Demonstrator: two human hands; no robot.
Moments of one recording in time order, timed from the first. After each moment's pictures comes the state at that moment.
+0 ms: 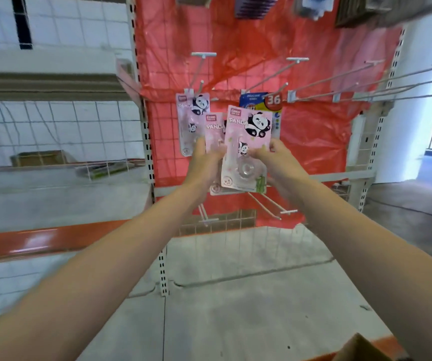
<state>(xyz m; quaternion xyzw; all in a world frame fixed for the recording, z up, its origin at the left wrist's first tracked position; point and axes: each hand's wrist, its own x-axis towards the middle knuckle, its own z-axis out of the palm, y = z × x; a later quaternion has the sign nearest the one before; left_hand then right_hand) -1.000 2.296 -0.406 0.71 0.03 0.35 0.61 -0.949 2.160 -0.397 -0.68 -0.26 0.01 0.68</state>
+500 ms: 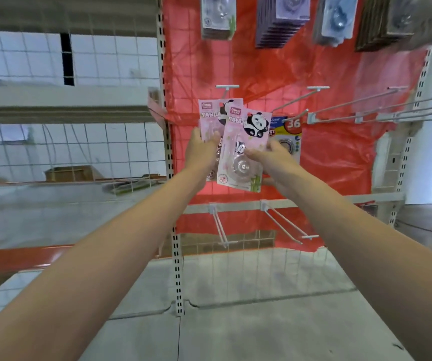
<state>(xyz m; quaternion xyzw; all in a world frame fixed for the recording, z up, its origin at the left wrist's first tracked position) -1.010 2.327 -0.344 0.70 0.08 0.45 0.54 -0.944 2.201 -0.354 -0.67 -0.31 0.03 0.67</state>
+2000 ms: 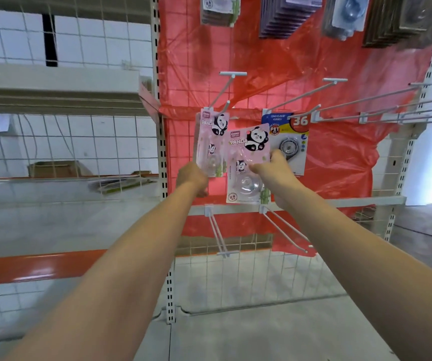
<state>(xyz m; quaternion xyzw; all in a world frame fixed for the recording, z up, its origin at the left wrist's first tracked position) -0.953 2.386 -0.388 0.85 0.26 0.26 0.38 -0.921 2.226 -0.373 -0.73 -0.24 -0.04 0.64</state>
